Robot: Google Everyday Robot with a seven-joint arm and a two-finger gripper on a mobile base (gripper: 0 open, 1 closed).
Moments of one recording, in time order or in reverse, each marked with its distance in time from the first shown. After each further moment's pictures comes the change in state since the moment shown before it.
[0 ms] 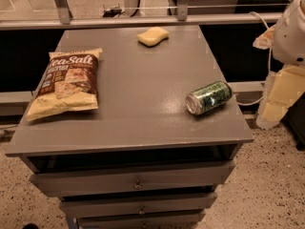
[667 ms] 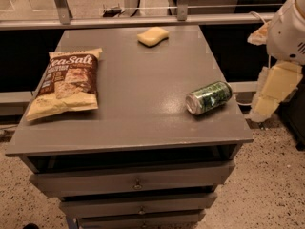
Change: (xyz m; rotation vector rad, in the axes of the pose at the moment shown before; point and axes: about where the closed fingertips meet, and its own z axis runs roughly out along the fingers) arm -0.011 -0.012 0.006 0.016 -0.042 -0.016
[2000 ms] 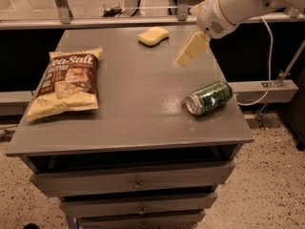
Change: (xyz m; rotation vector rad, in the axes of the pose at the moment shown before) arm -0.132 -0.154 0.094 0.138 -0.449 0.047
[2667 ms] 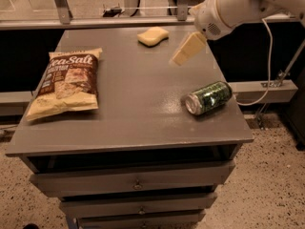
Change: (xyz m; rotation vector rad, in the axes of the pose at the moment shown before) arm -0.003 -0.006 0.013 0.012 -0.044 0.036
